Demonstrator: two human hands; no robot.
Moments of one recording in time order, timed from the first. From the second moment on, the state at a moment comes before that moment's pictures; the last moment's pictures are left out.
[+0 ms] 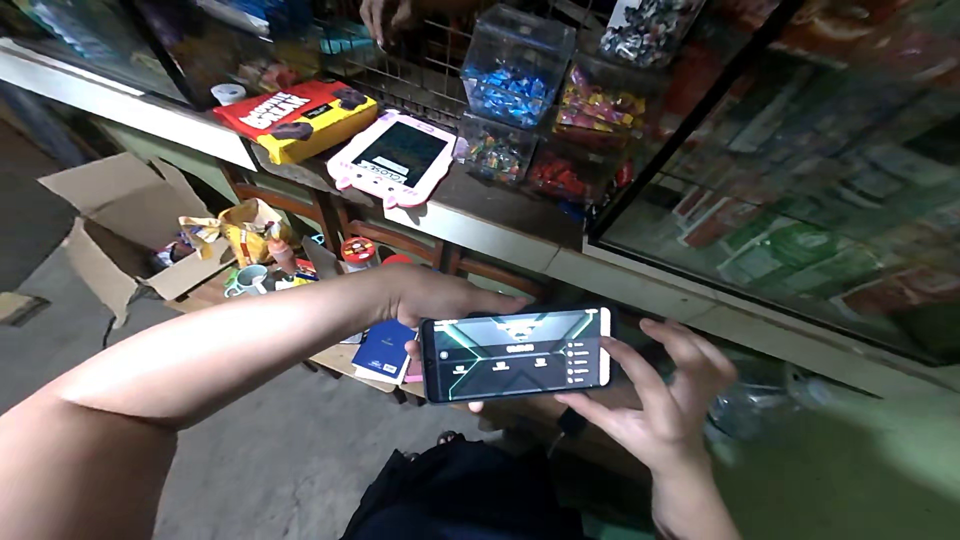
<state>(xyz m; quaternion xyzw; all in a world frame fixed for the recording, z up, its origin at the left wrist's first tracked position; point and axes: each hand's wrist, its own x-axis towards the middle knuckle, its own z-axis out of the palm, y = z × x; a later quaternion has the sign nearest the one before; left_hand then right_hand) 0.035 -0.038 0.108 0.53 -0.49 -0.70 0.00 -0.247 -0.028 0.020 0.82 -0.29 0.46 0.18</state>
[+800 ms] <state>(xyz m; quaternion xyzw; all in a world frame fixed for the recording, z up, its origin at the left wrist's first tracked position) 0.038 -0.039 0.102 0.49 -0.48 -0.73 0.03 -0.249 -0.025 0.007 0.79 -0.19 0.53 0.23</state>
